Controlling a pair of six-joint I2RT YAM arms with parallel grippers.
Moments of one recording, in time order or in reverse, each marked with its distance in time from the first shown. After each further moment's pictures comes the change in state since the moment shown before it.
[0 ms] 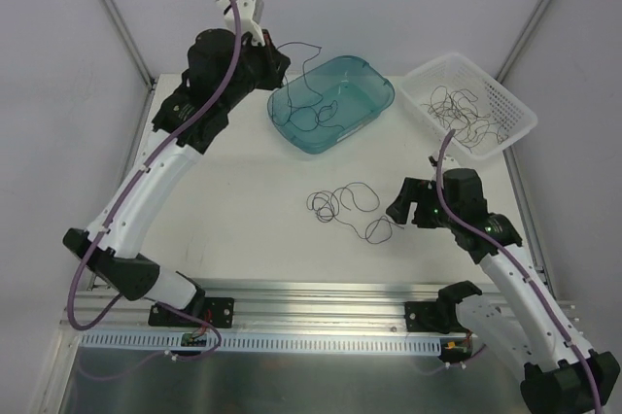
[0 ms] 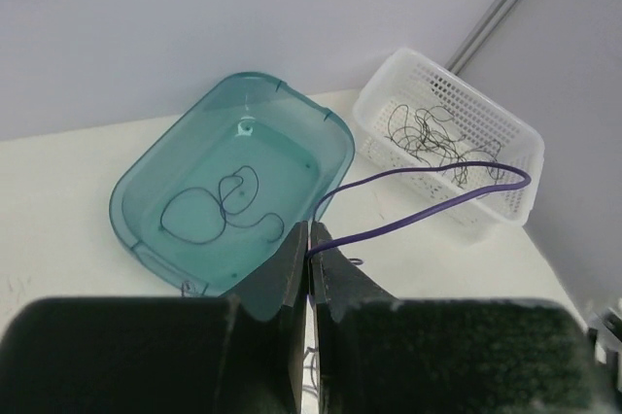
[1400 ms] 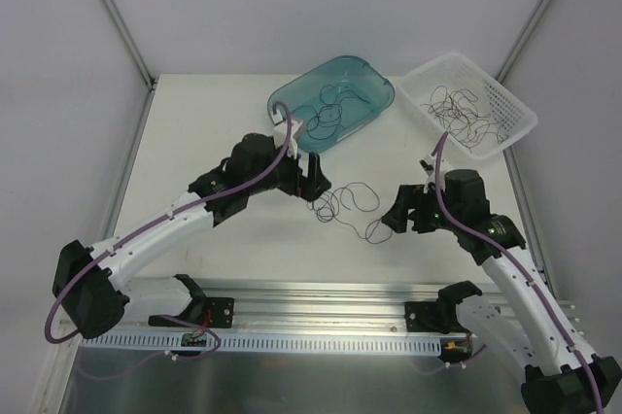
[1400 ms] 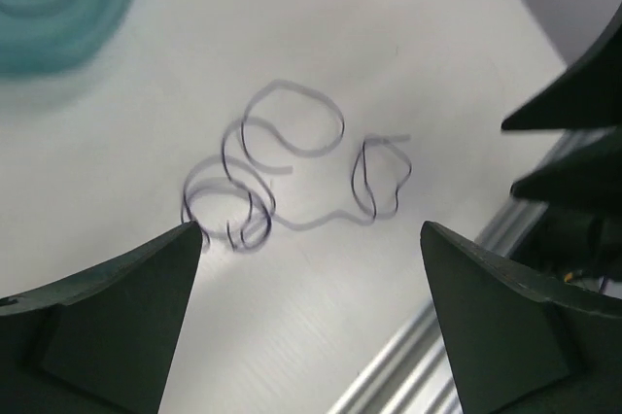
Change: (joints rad) left arm -0.153 -0.220 -0.755 0.301 0.219 -0.028; right arm 0.003 -0.051 0.025 -0.071 -0.124 -0.105
